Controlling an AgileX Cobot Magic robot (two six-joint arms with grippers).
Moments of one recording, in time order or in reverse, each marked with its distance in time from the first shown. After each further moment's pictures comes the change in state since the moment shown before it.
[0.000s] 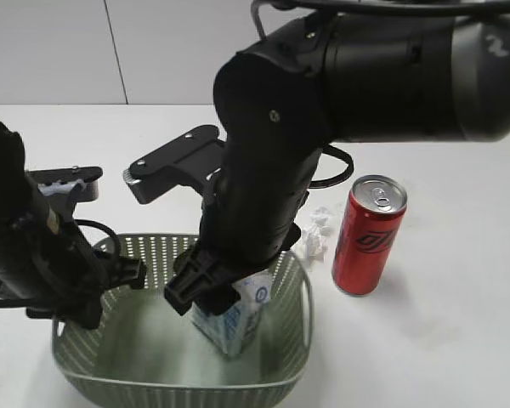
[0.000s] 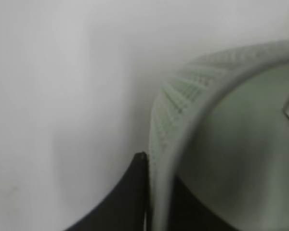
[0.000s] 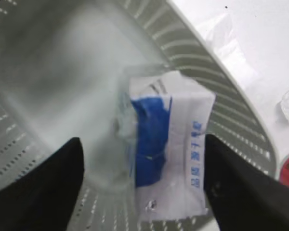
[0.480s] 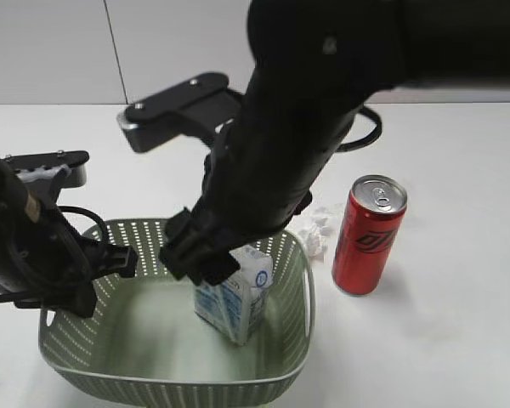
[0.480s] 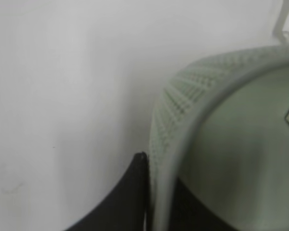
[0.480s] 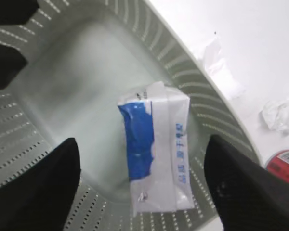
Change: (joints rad) left arm 0.002 -0.071 0.006 0.015 0.025 -0.003; right arm 0.000 -0.101 -0.006 0.012 0.011 -0.004
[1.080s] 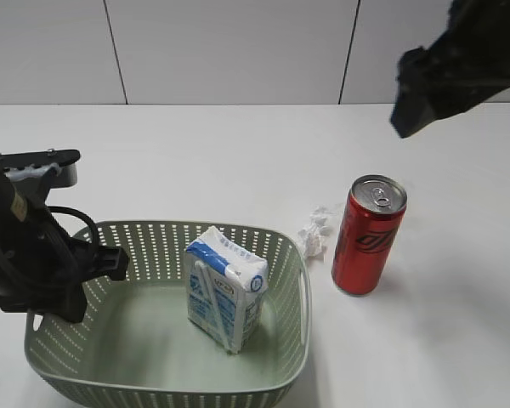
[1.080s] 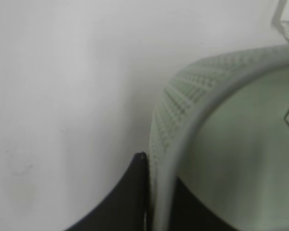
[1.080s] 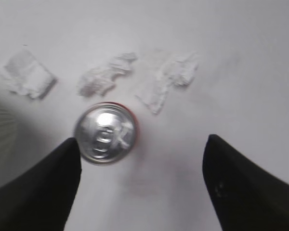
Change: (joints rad) left arm 0.000 -0.042 0.000 -0.004 0.053 0.000; right arm -0.445 -0.267 -0.008 -0.070 0.168 -0.098
